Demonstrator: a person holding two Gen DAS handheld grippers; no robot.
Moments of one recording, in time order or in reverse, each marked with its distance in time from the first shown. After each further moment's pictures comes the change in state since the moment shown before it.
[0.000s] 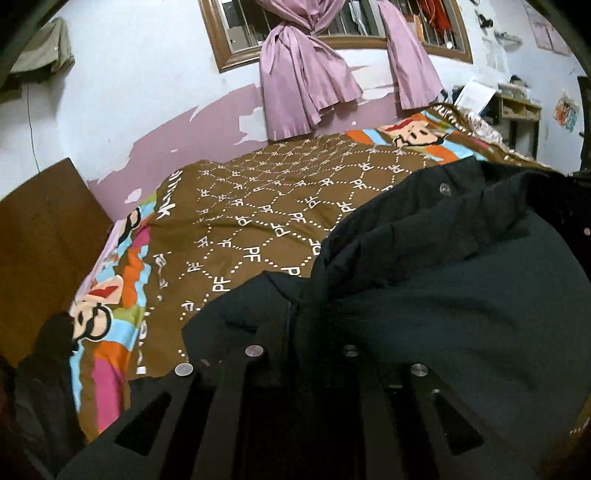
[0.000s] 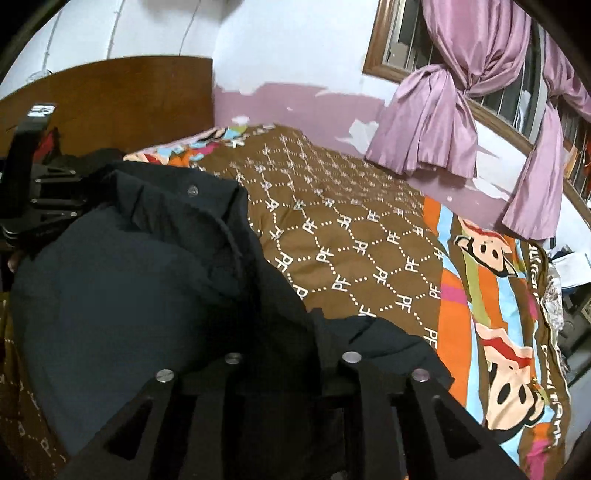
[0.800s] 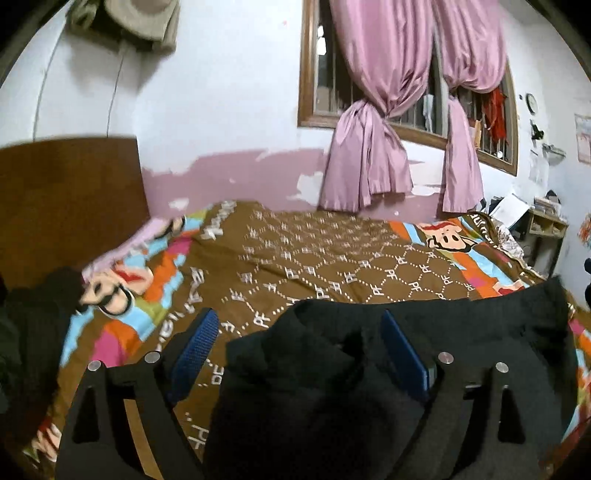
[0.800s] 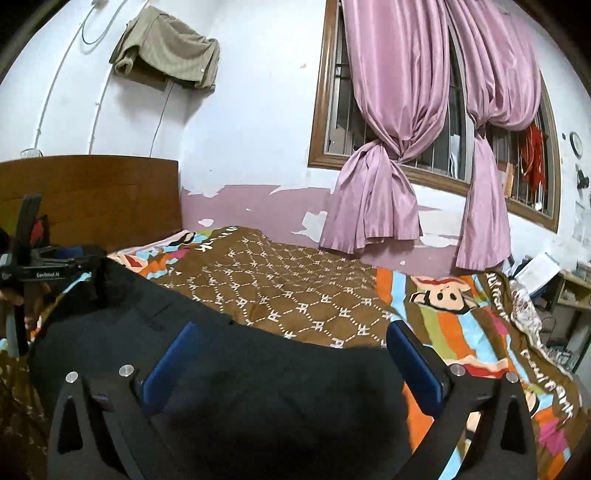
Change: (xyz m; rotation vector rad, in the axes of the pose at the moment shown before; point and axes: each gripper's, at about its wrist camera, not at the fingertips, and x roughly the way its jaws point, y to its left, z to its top) left arm -0.082 0.053 0.002 -0.308 -0.303 0.074; right arm -0.099 -0.014 -0.007 0.151 -0.379 -0.112
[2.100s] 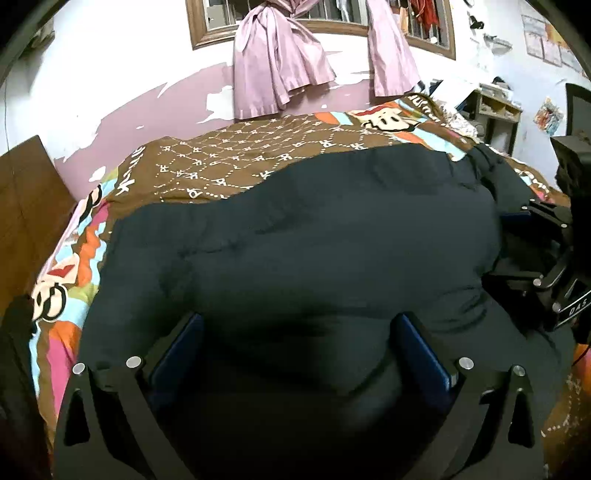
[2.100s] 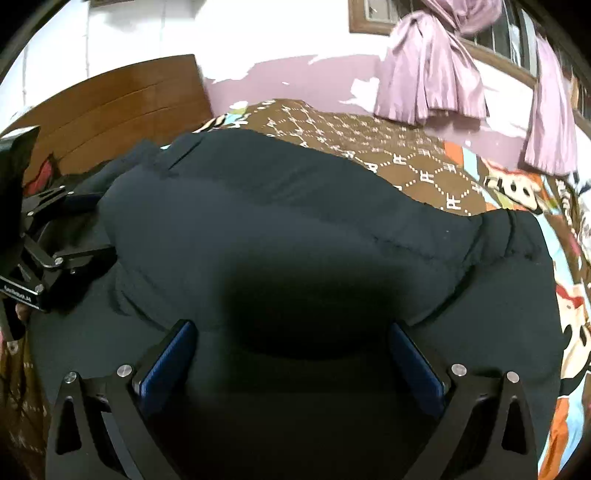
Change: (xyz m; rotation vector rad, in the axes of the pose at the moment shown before) left arm 0.091 -0.075 -0.056 0.270 0.391 -0.179; right arm 0.130 0.026 -0.078 0.062 0.495 0.200
